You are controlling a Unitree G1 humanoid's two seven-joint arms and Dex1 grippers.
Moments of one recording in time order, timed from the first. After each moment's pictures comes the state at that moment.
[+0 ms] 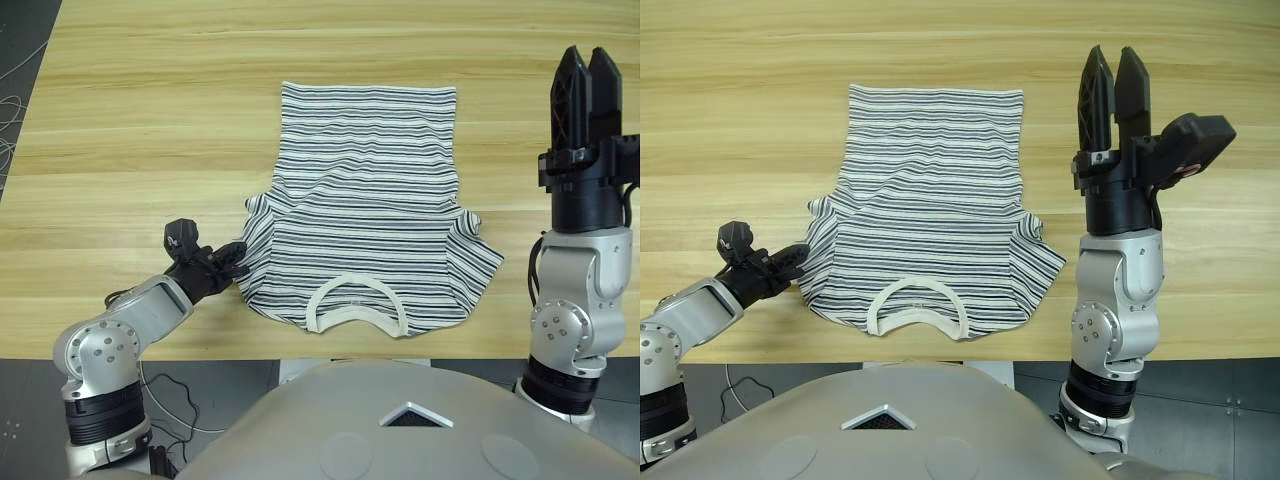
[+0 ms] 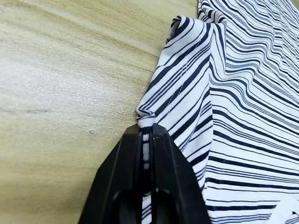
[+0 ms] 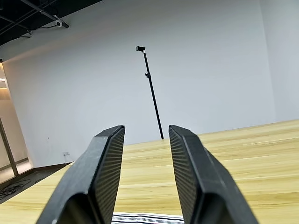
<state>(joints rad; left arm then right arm) 0.36 0.52 0.31 -0.40 -1.16 1.06 0.12 0.17 -0.13 -0.10 -0.62 0.51 0.11 0.19</state>
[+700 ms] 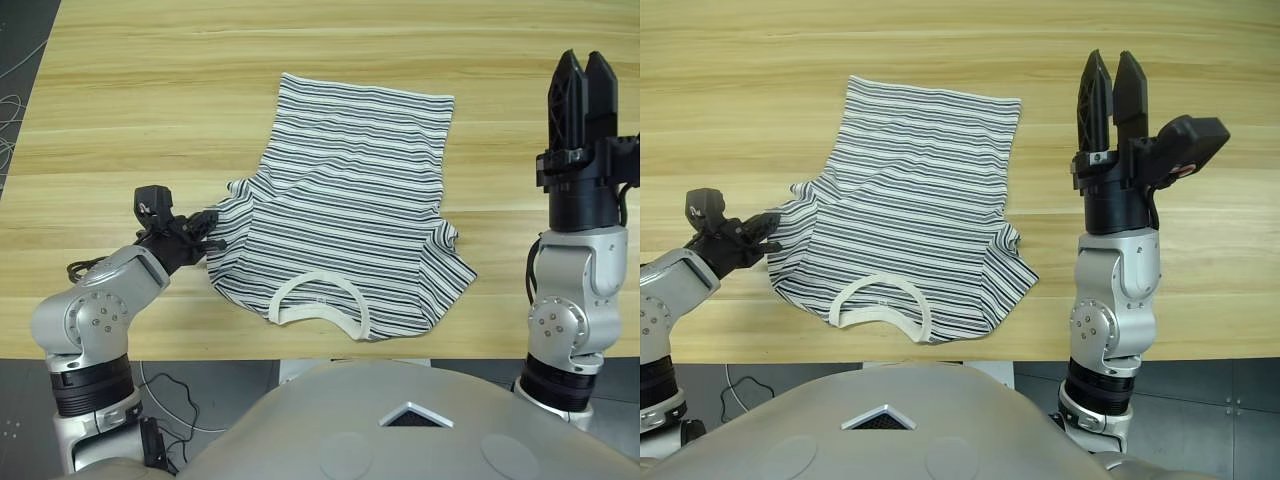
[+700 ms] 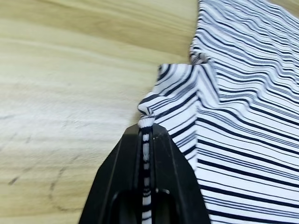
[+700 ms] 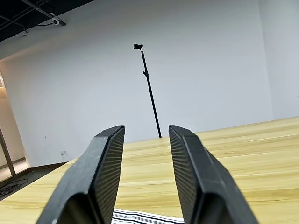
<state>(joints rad) 0.22 0.57 0.31 -0.36 -0.86 1.01 -0.09 0.17 -0.13 -0.11 -0.58 0.49 0.09 0.20</state>
